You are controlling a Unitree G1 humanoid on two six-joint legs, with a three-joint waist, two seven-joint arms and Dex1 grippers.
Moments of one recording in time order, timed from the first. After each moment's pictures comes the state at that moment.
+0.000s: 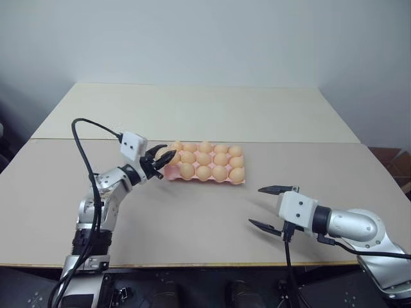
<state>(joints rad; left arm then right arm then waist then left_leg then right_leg) -0.51 0.43 0.11 0.13 -0.36 0.35 -0.68 -0.05 -0.84 0.03 -0.56 0.14 0.29 0.82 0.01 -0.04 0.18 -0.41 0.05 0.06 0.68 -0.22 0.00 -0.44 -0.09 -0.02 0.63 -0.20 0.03</state>
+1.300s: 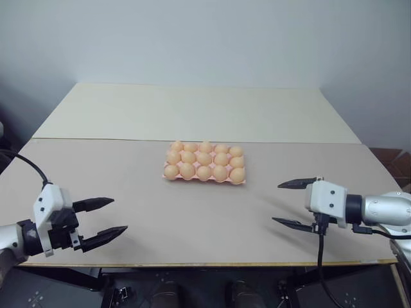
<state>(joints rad) 0.28 0.89 0.59 -0.41 -0.66 0.47 -1.11 -0.07 -0.98 -0.16 -0.44 0.26 0.21 1.07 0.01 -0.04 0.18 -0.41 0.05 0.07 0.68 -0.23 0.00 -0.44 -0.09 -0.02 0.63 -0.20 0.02</state>
